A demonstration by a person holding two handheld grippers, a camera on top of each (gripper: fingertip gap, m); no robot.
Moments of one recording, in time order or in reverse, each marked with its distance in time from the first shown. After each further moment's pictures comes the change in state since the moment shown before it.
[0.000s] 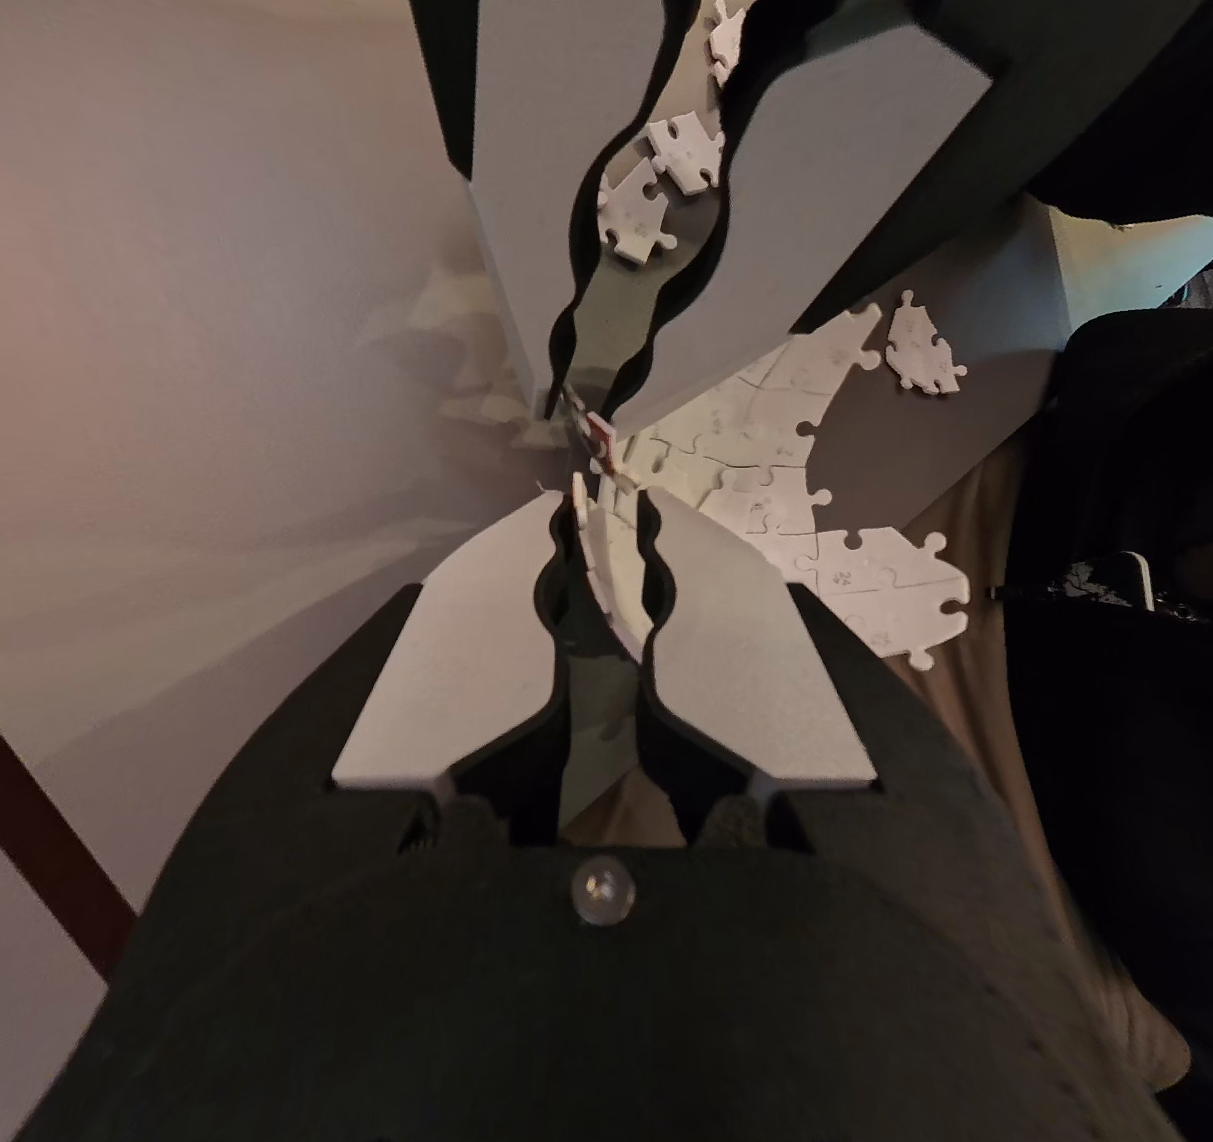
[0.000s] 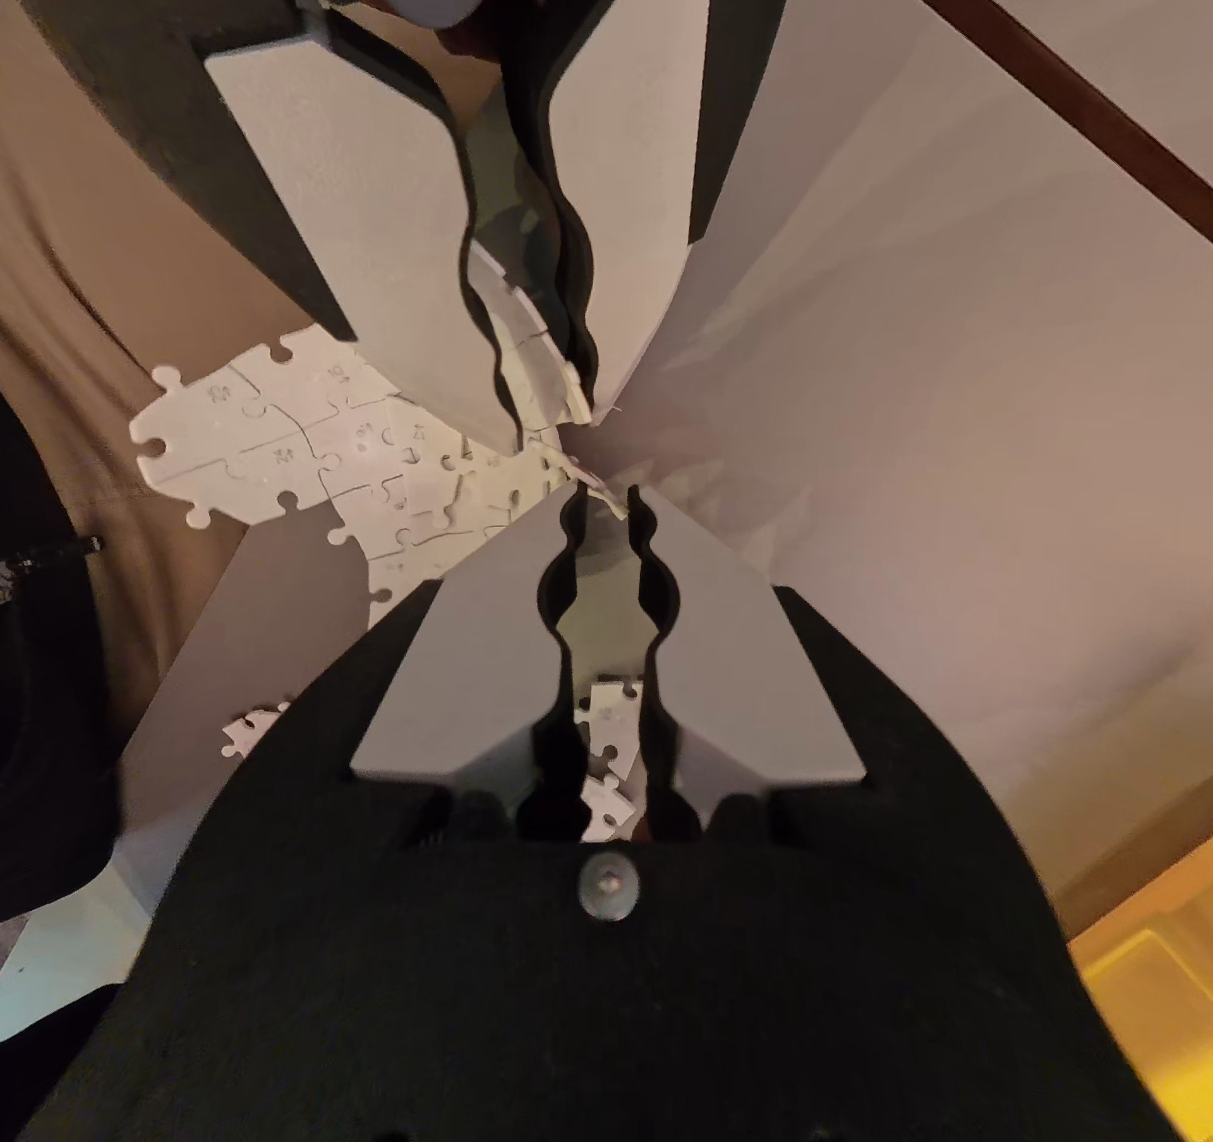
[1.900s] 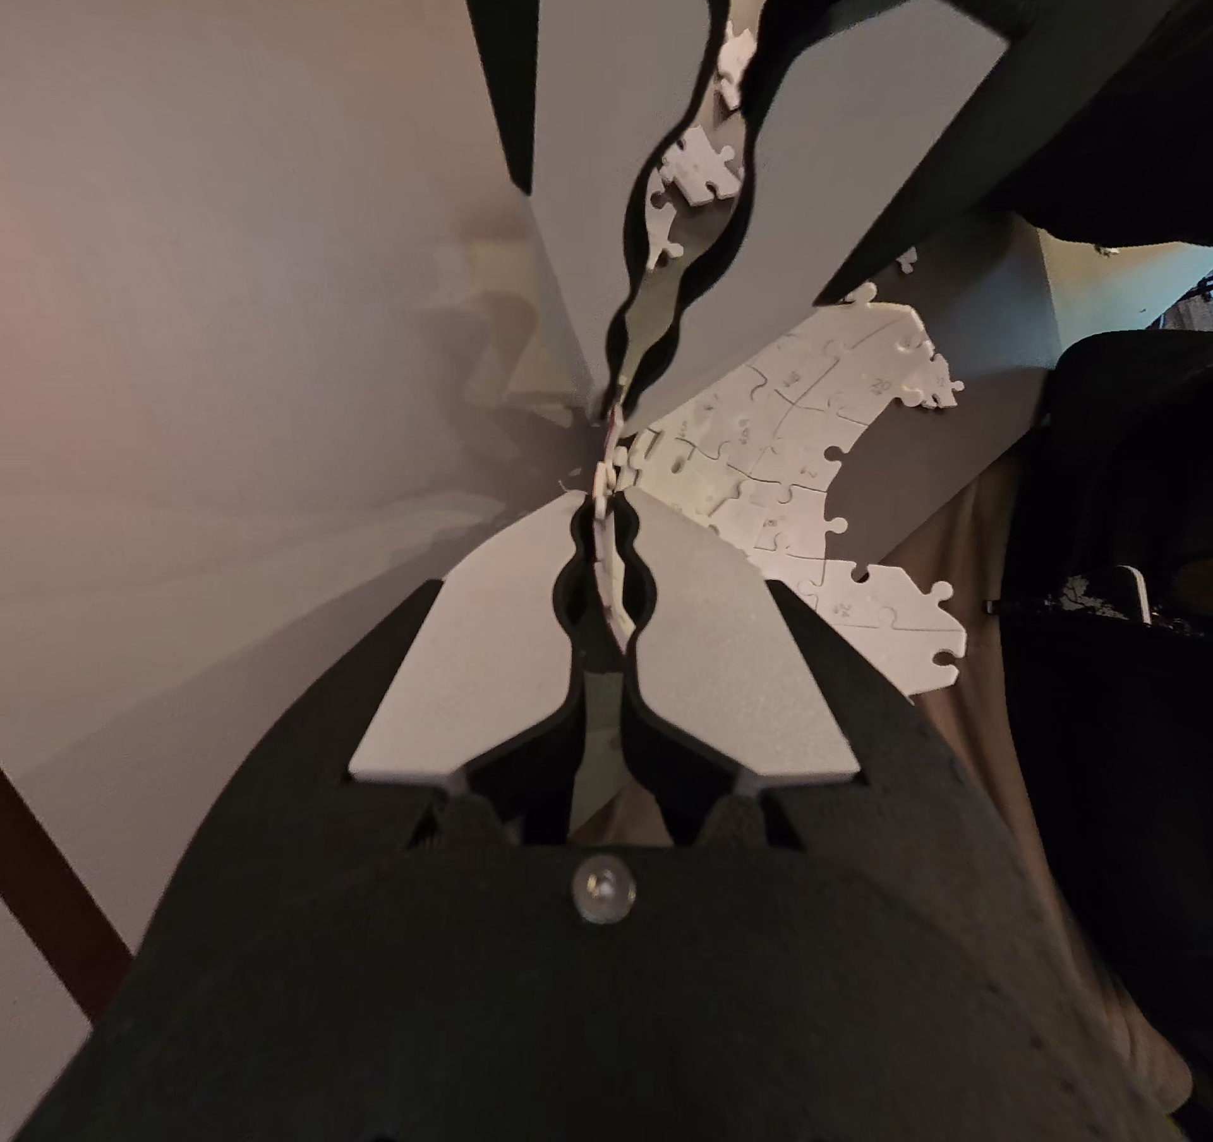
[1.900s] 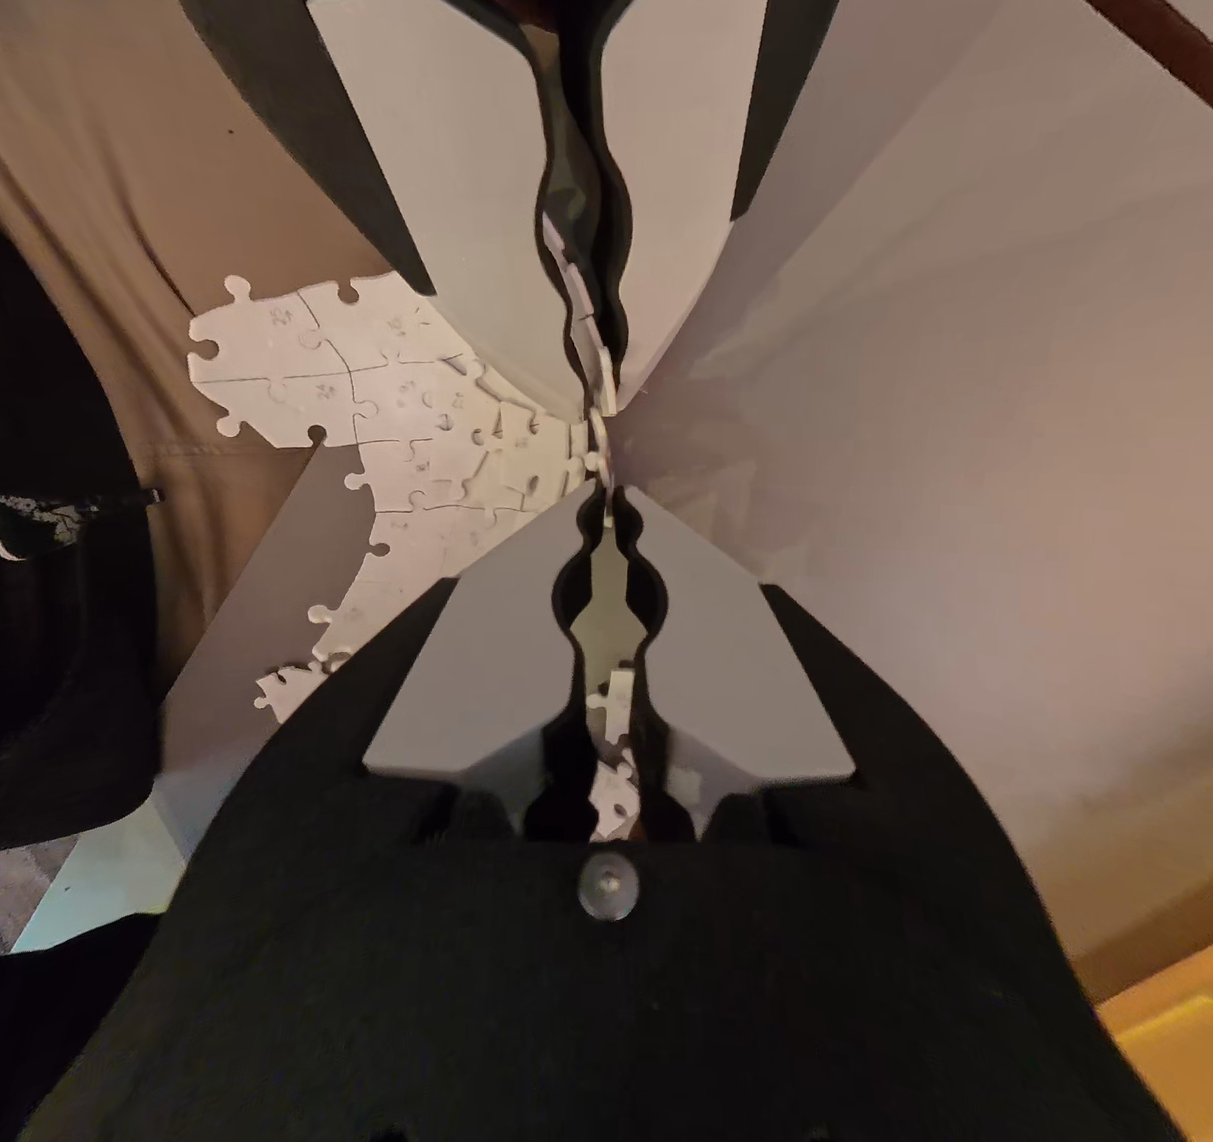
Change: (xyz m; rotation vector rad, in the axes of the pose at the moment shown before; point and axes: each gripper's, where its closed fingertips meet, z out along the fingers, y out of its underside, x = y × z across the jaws) left arm -0.002 0.000 0.003 0.026 0.008 -0.022; right arm -0.010 0.007 0.000 -0.008 -0.099 -0.021
